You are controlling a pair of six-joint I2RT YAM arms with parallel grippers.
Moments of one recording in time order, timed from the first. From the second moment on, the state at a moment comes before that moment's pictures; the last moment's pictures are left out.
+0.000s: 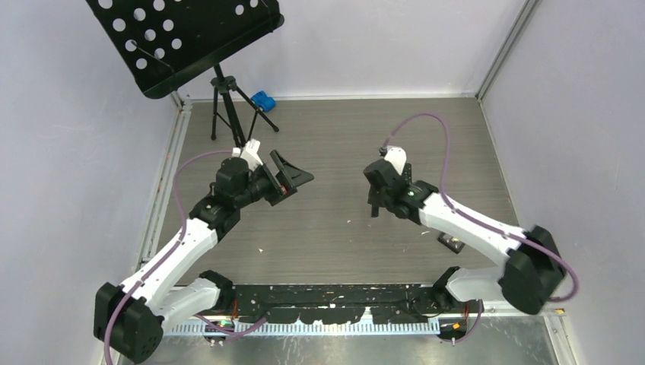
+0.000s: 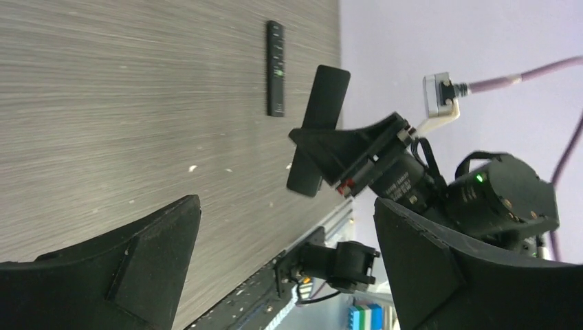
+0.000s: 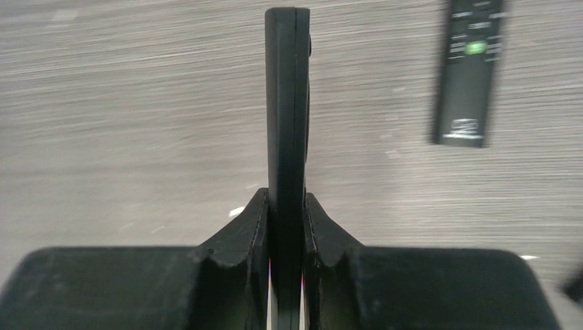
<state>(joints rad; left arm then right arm) -0.46 0.99 0.70 -0.04 0.36 -1.05 0.73 1.22 0.86 -0.44 0.38 0.71</state>
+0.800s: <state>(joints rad) -0.46 0.85 0.89 -0.60 0.12 -0.77 0.66 2.03 1.31 -0.64 0.84 0.37</state>
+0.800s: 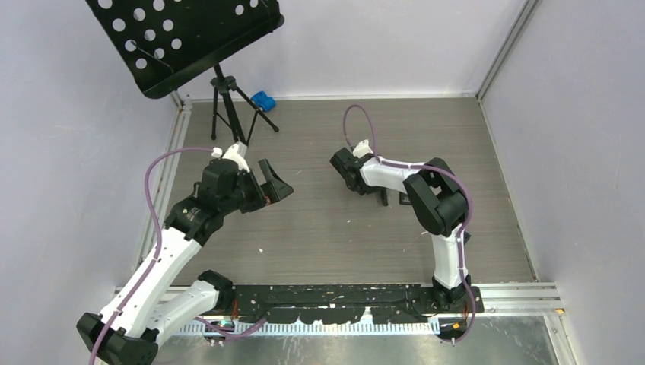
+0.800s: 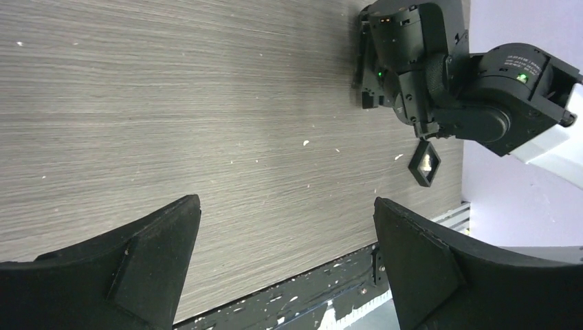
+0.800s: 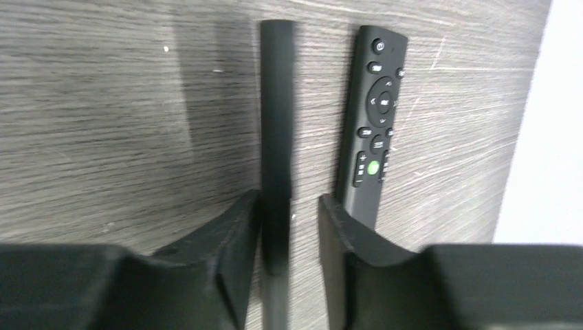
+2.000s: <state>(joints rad) -0.46 0.63 1.17 -1.08 -0.29 -0.52 0.65 0.73 1.12 -0.80 0.64 0.49</state>
